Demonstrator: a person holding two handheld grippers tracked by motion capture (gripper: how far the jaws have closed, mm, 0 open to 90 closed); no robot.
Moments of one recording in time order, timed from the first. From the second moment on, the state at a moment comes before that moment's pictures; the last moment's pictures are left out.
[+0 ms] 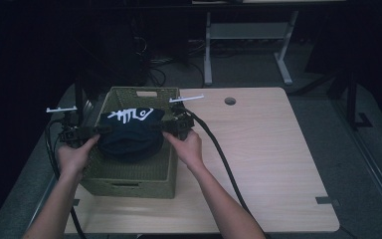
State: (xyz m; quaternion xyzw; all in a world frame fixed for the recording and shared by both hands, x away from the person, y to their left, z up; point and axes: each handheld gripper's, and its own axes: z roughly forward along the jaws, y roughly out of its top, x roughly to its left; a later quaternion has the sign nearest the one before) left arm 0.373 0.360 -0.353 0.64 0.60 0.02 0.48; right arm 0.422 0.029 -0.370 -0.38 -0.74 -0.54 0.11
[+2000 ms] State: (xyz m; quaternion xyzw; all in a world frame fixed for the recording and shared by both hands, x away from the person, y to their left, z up) left arm 0.379 0.352 -0.352 0.64 0.62 0.06 0.46; right arm 0.406 0.009 -0.372 -0.39 -0.75 -0.53 0.01
